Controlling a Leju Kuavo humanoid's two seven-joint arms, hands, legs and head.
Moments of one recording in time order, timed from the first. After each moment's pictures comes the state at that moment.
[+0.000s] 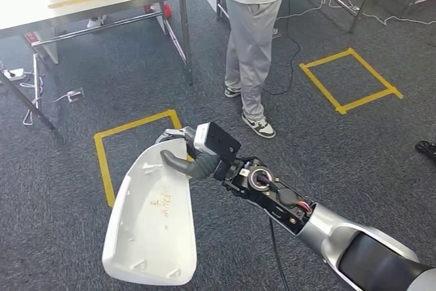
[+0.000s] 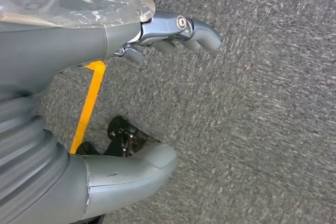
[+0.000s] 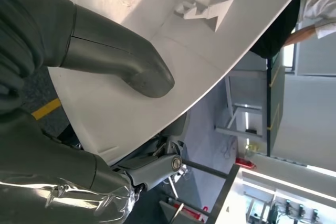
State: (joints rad) left arm -0.34 0.04 1.53 -0.14 -1.01 0.22 -0.32; right arm -0.53 -0.14 0.79 -1.41 -0.25 0.18 -0.25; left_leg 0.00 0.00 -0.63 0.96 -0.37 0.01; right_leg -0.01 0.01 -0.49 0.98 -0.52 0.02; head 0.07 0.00
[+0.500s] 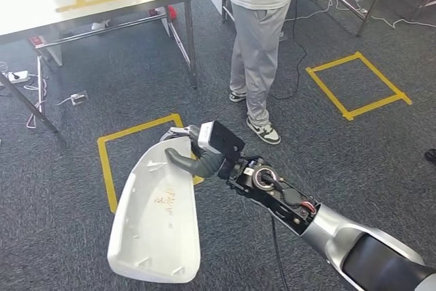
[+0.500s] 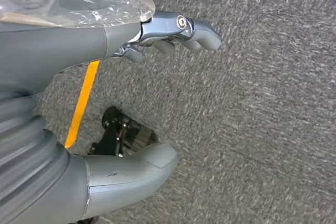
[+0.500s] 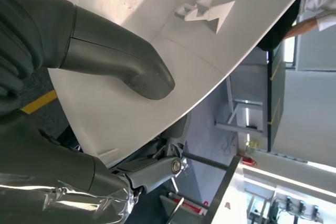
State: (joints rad) left arm -0.33 0.04 1.53 -0.14 -1.01 0.22 -0.33; right arm -0.54 -0.14 0.79 -1.41 -0.26 0.18 -0.25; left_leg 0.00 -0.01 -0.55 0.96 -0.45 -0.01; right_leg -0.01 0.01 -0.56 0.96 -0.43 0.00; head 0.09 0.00
